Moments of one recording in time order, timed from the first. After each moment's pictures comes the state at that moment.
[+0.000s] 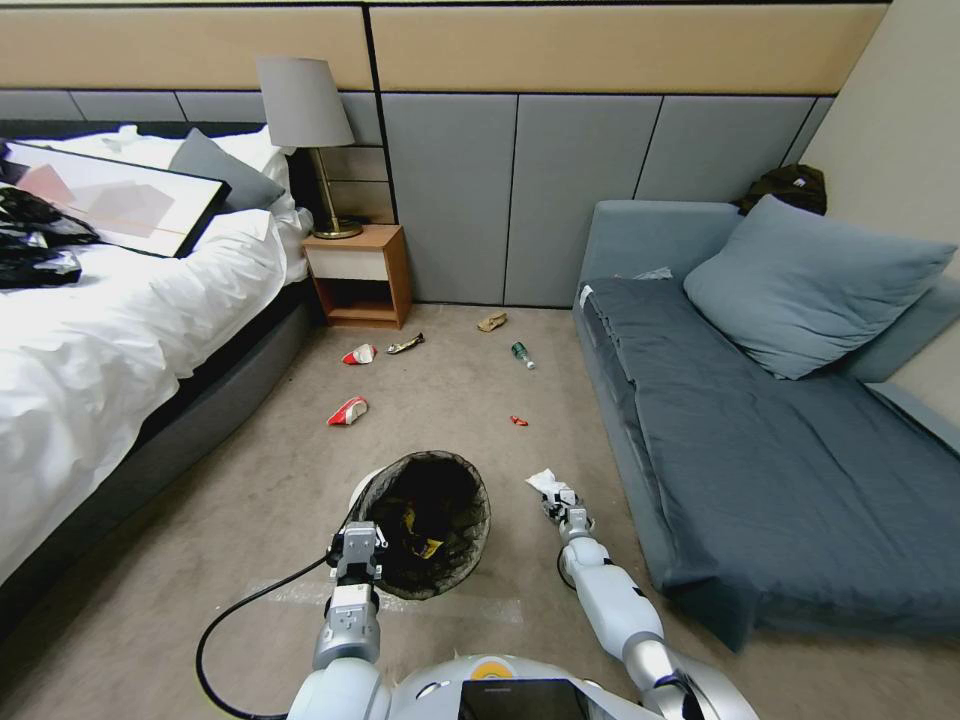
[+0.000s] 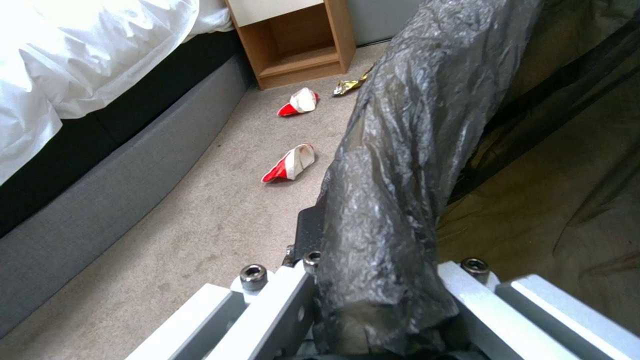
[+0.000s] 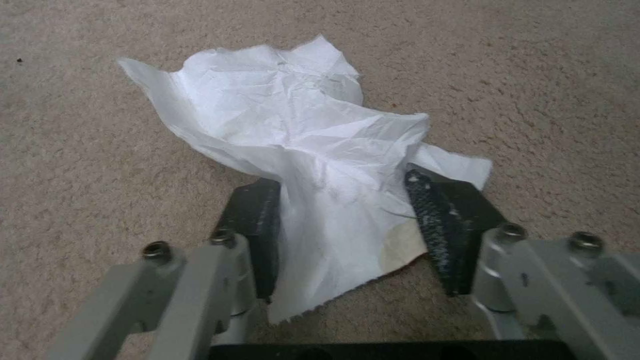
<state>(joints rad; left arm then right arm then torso) 1.85 -1.48 -0.33 -2.31 0.22 0.27 -0.36 -0.79 1.49 0.40 0.61 0.09 0.17 0.05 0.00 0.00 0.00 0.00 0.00</state>
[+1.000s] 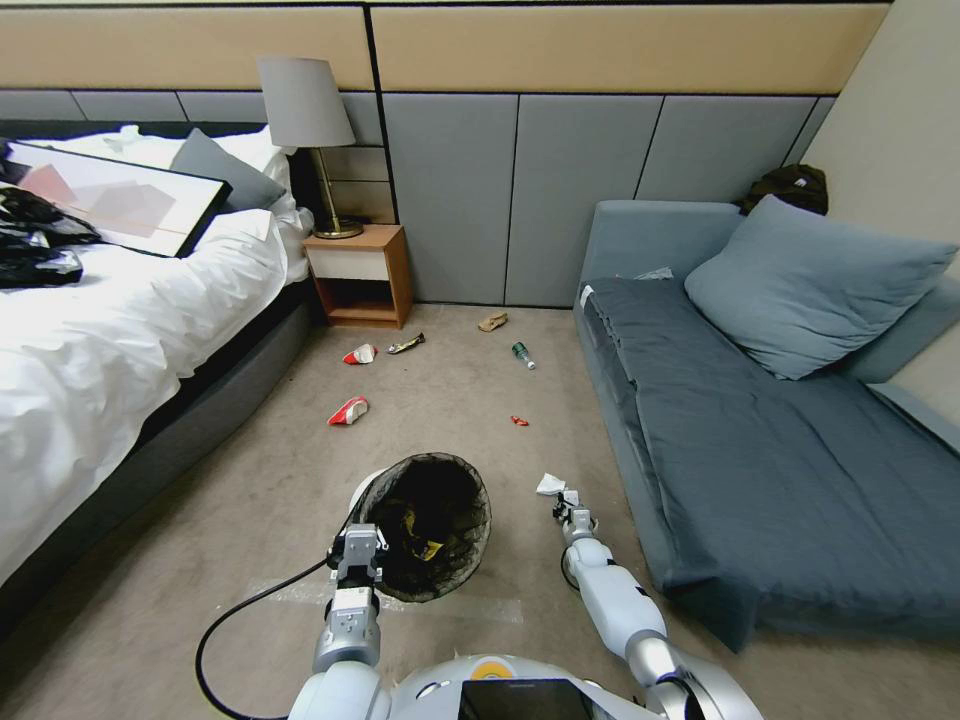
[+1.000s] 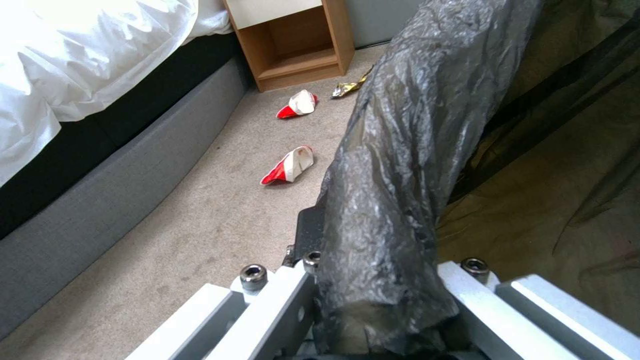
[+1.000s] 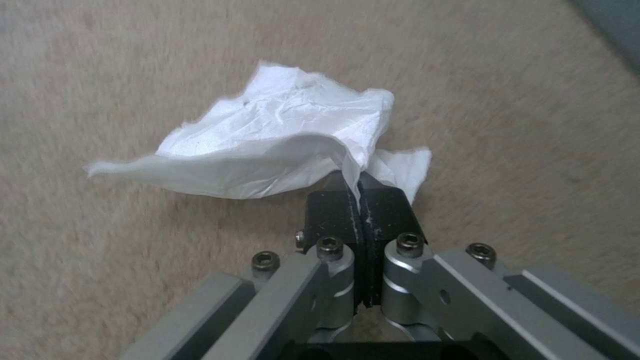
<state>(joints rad) 1.85 -1.47 -0.33 -2.31 0.22 0.26 -0.36 -0.87 1.46 0.40 0.74 0.09 0.19 0.08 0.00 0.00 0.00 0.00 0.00</state>
